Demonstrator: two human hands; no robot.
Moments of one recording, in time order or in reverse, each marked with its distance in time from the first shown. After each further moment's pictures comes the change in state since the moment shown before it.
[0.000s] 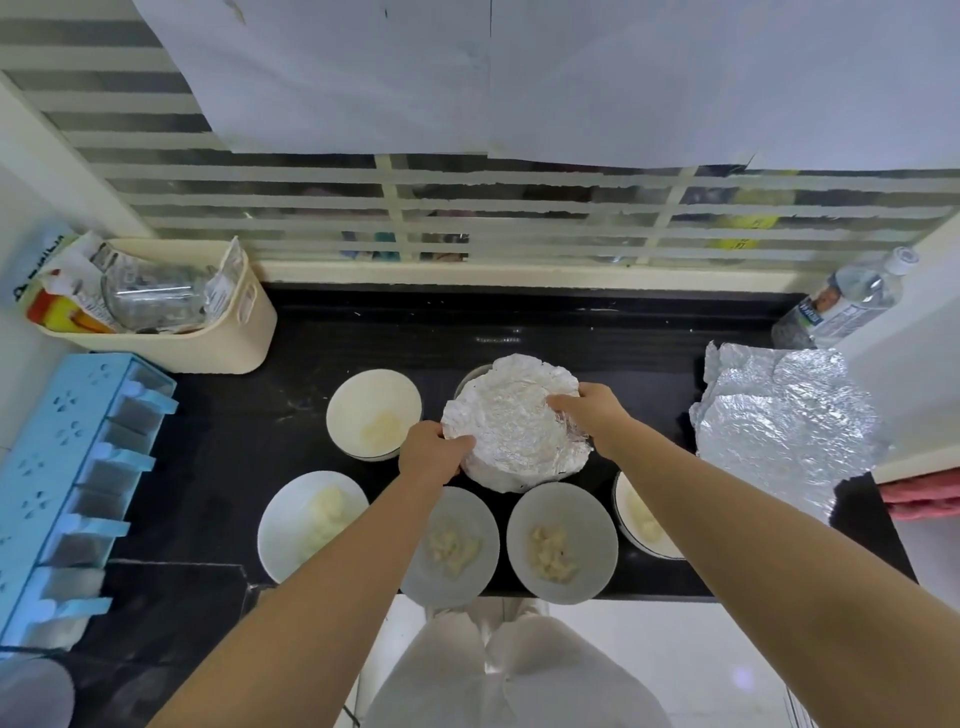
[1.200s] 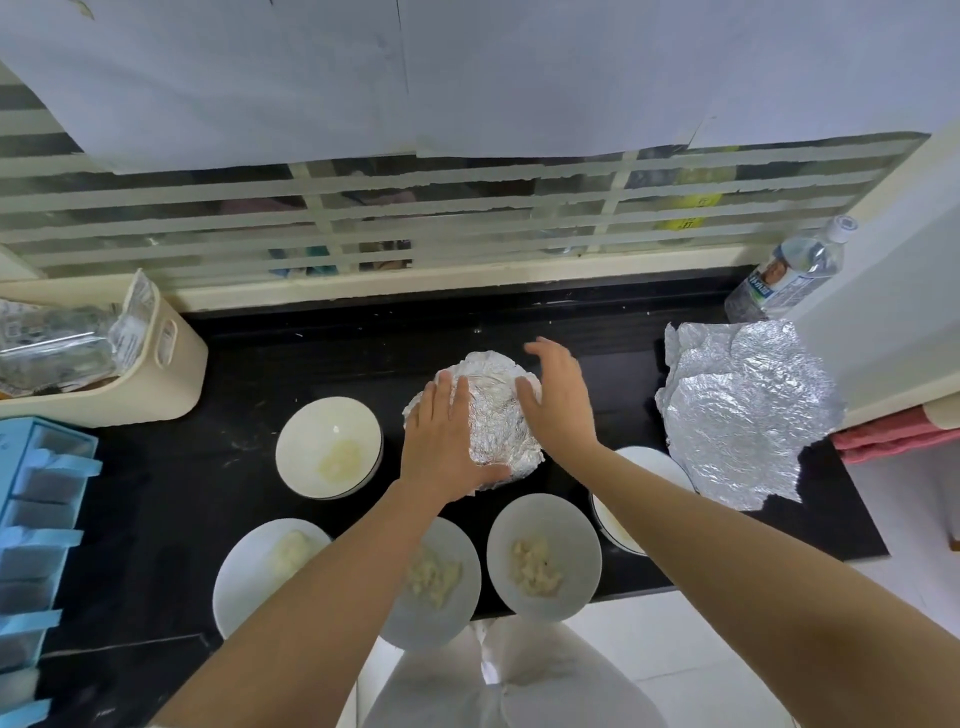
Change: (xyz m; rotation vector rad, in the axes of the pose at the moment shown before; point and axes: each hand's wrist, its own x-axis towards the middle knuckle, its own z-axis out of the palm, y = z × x) left_hand 0.029 0.019 0.040 1.087 -0.068 0.663; right_hand 0.014 0.010 0.011 -0.420 0.410 -0.597
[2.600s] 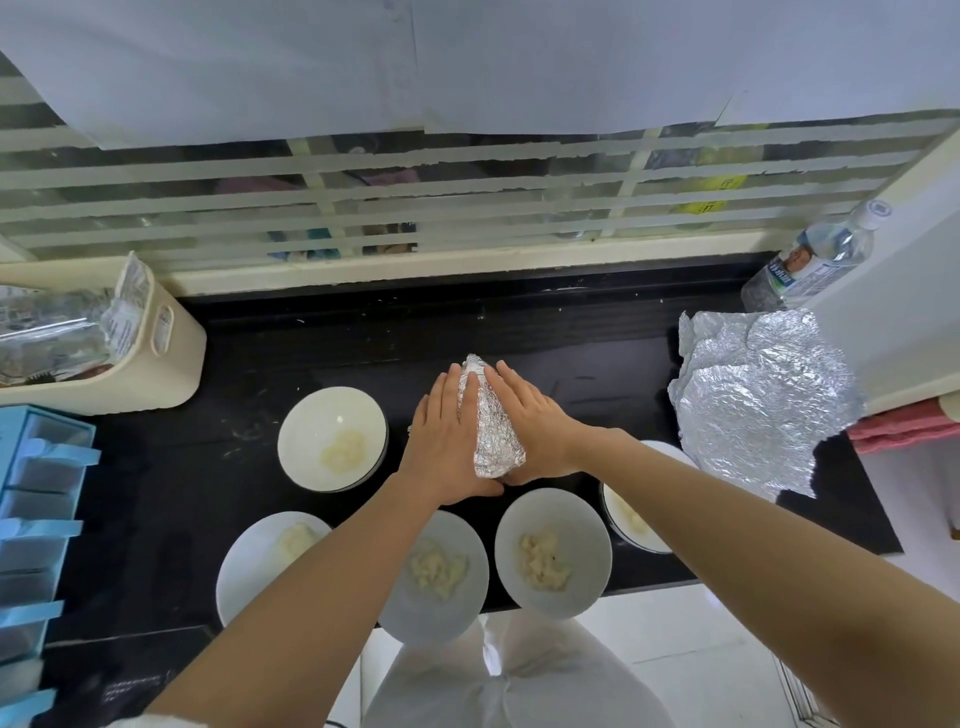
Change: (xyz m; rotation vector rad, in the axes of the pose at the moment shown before) left_hand -0.003 -0.010 0.001 0.060 -0.067 0.118; right_hand -0.001 0.017 0.021 -0.391 -0.744 -0.318
